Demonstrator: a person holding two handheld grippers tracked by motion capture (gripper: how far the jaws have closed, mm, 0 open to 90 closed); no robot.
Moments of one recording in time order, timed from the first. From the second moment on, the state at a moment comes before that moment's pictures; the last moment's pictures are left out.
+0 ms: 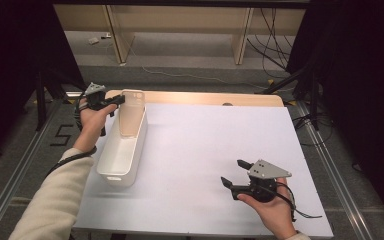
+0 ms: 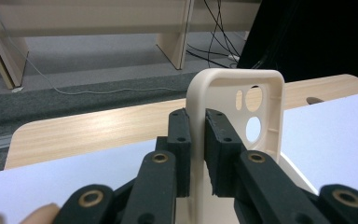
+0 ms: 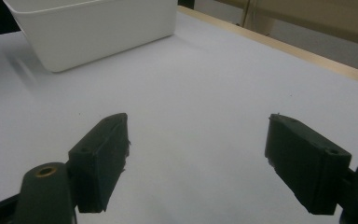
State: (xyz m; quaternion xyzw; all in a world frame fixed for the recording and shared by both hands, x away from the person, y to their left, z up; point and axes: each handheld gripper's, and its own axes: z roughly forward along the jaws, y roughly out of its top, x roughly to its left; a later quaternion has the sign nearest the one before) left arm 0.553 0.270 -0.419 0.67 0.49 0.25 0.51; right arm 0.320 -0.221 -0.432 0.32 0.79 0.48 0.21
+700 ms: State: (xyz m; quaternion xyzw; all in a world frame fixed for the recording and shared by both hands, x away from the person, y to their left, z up) left arm 0.558 0.269 -0.420 0.67 0.49 0.25 0.49; right arm 0.322 -0.220 -0.434 0.31 0.79 0.48 0.22
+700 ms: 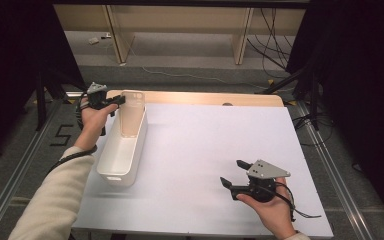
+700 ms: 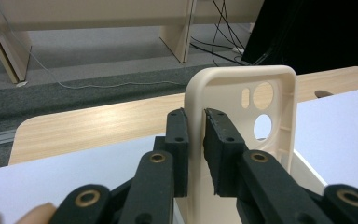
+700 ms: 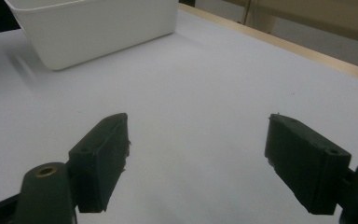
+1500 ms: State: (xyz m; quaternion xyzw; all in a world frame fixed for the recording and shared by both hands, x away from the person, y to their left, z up) left arm 0.564 0.262 -0.419 0.69 0.49 0.27 0.45; right arm 0.321 -0.221 -0.433 0.31 0.79 0.48 0.22
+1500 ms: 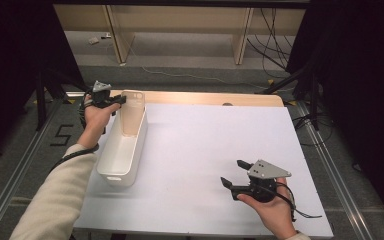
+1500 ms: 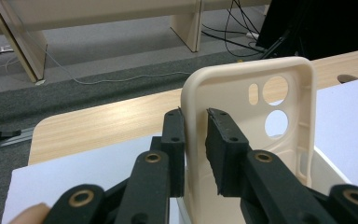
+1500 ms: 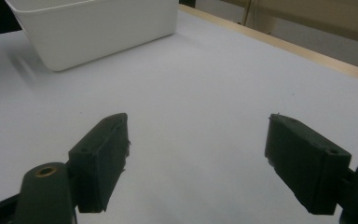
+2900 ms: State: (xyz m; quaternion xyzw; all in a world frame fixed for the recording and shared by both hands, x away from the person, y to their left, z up) left arm 0.557 0.266 -0.412 0.68 0.52 0.25 0.45; right arm 0.321 -0.222 -0.432 0.32 0.79 0.48 0.21
